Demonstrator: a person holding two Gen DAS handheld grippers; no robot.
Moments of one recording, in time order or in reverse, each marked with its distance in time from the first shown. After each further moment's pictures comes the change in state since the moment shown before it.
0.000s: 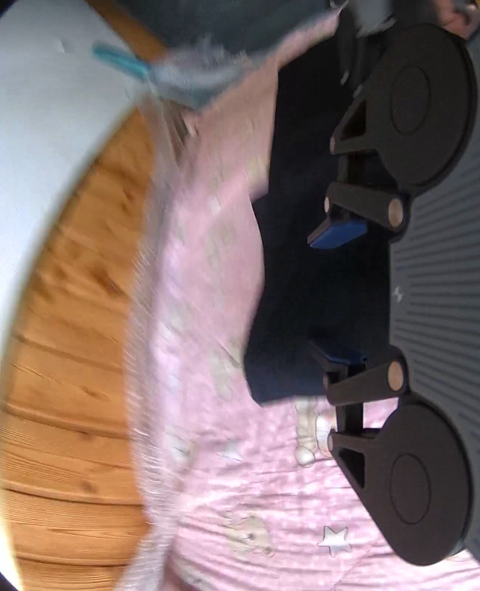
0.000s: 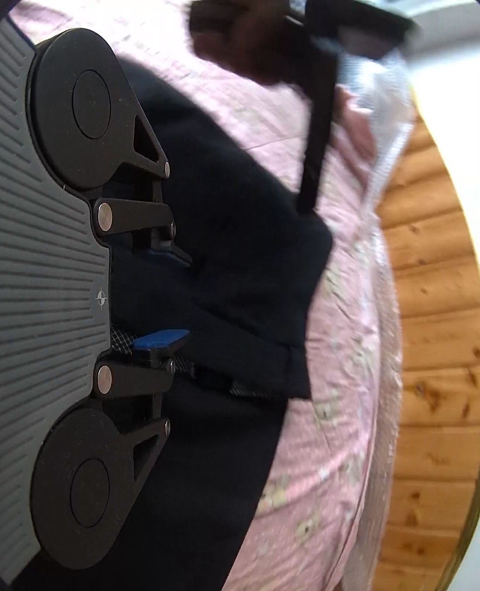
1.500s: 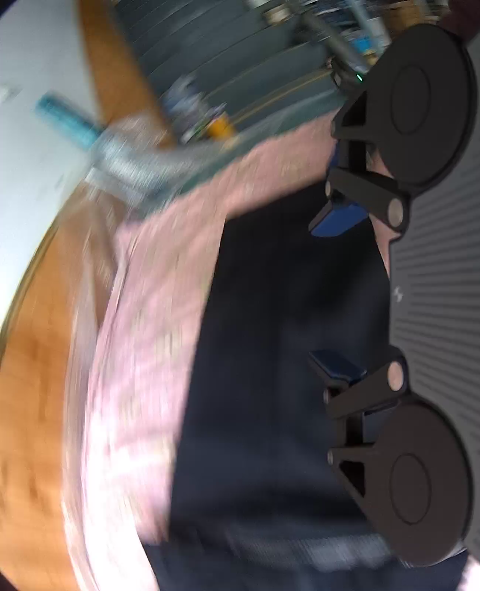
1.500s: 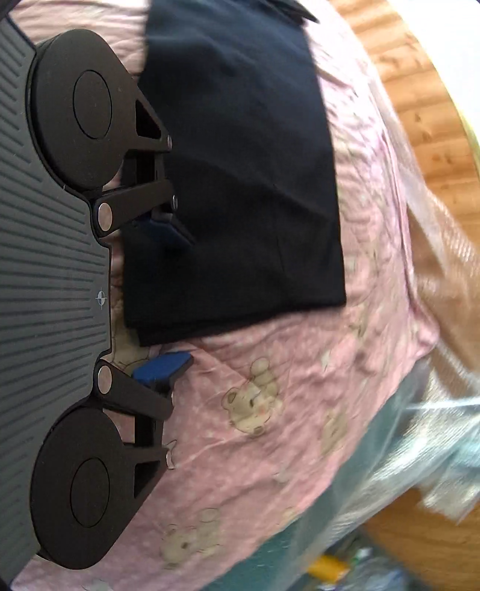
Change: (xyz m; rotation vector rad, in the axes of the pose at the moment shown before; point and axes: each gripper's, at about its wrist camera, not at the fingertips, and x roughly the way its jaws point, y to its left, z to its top) left arm -0.002 -0.437 -0.057 -0.018 0.164 -0.250; right arm -0.206 -0.334 -0.239 0.348 -0.031 -0.419
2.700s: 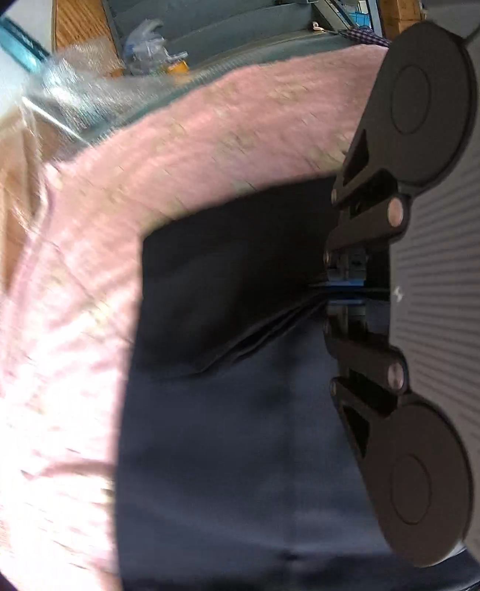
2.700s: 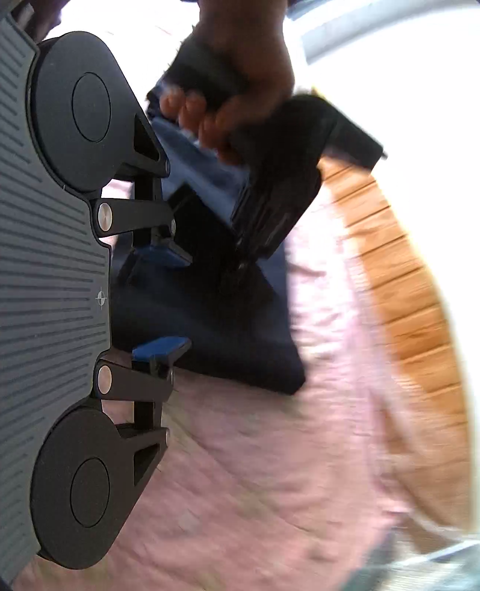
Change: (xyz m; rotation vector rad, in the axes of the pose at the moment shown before) left arm 0.118 0.064 0.007 -0.129 0.215 0.163; right arm -0.030 0.082 0.028 -0.045 0.009 0.522
